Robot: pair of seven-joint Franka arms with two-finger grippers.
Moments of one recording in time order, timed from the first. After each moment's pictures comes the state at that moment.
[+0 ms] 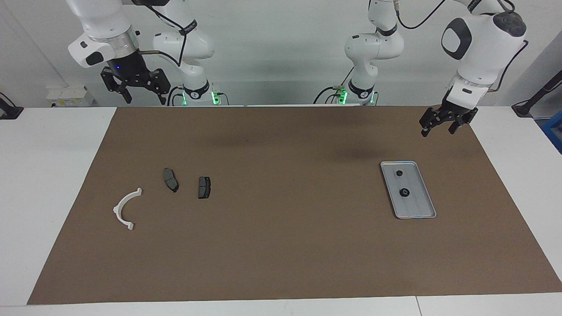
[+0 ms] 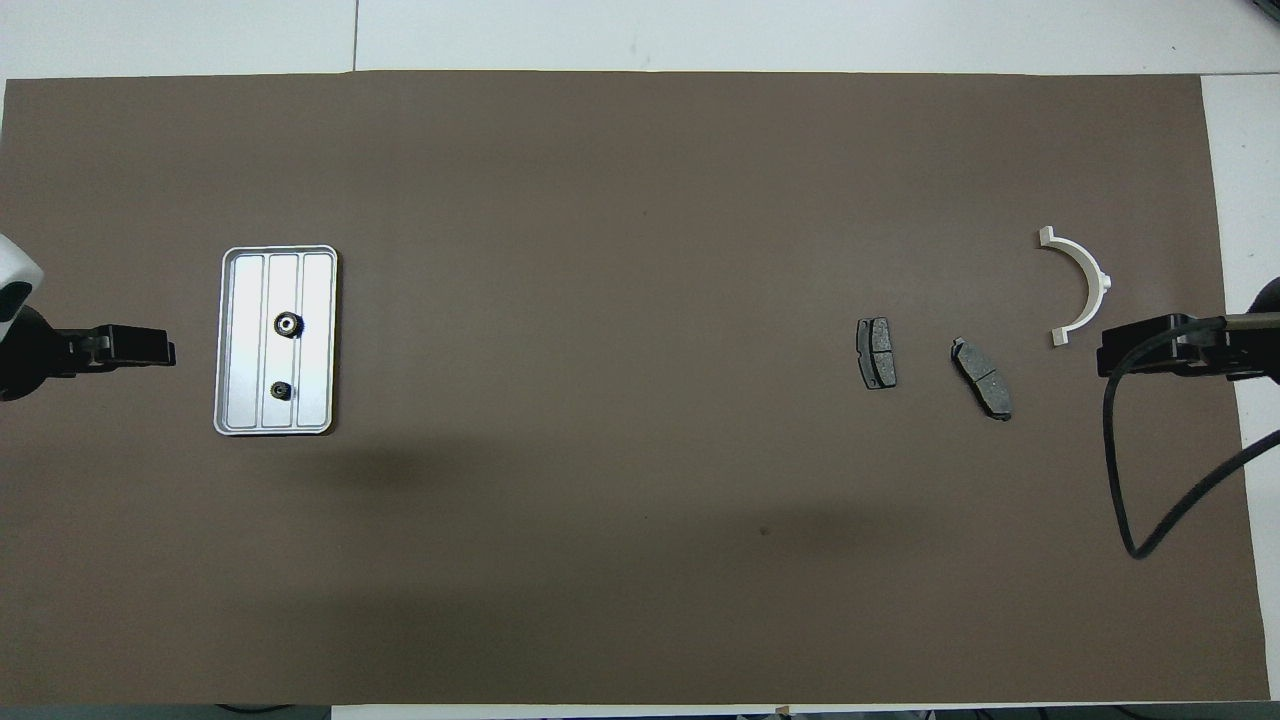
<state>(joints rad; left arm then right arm) -0.02 -0.16 0.05 -2.04 0.01 1.96 -0.01 -0.03 -0.14 0.07 -1.66 -0.01 1.50 0.10</state>
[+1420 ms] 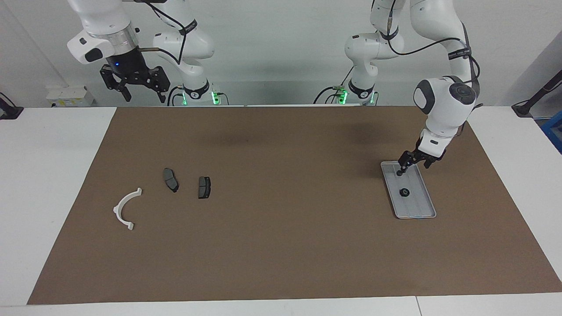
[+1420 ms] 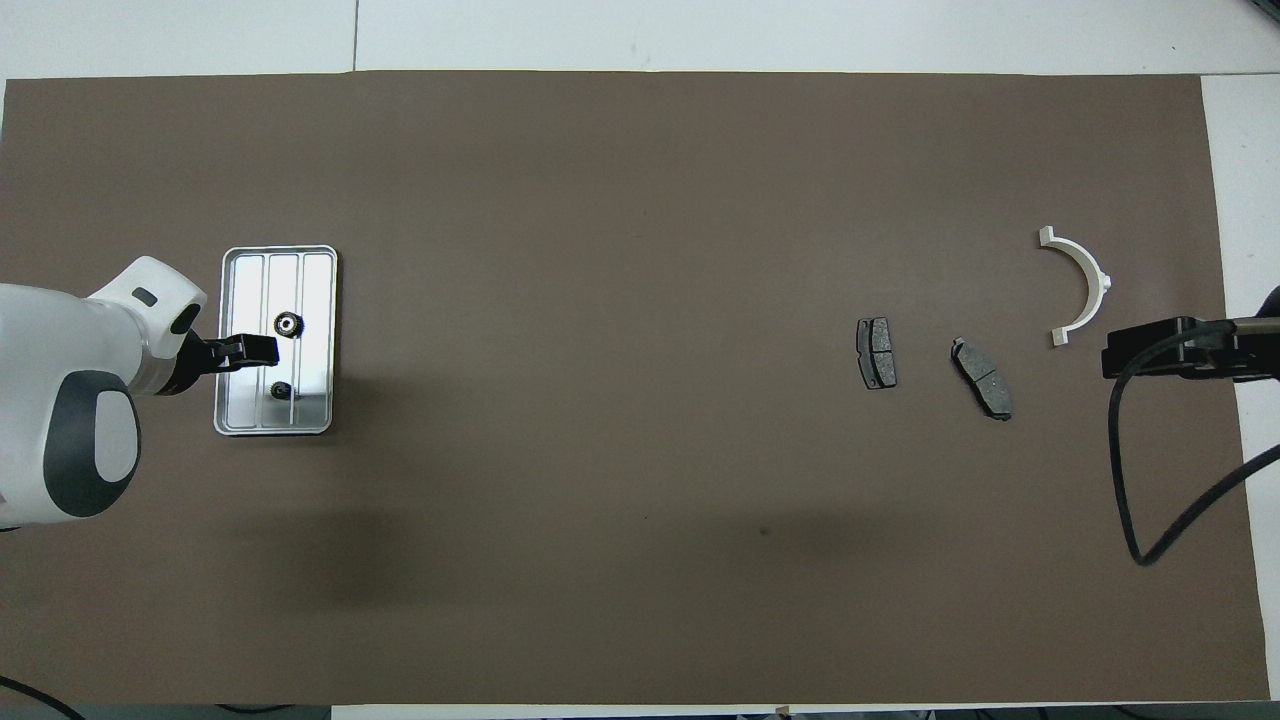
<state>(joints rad) -0.02 0.05 0.05 -2.24 0.01 2.37 -0.08 -0.03 -0.15 0.07 -1.66 -0.01 1.50 0.10</state>
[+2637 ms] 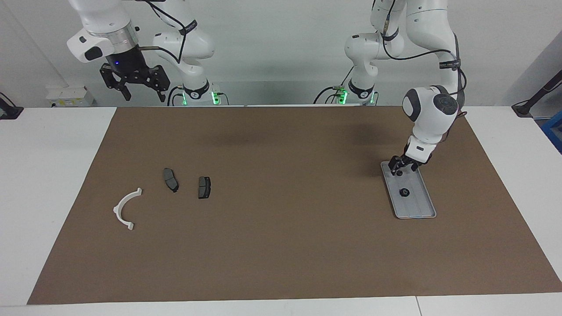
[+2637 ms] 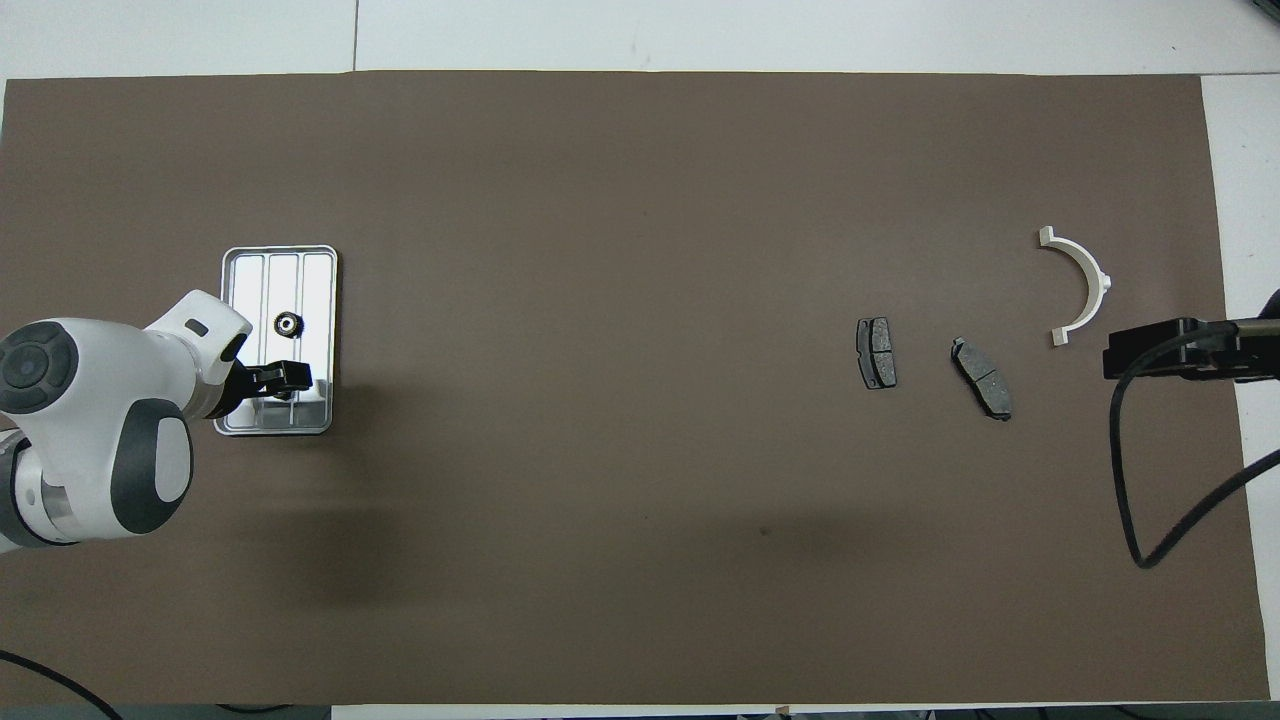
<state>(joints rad) -0.04 0.08 0.04 -2.34 0.01 2.47 -0.12 -0.03 -0.15 0.07 -1.66 -0.01 1.50 0.10</state>
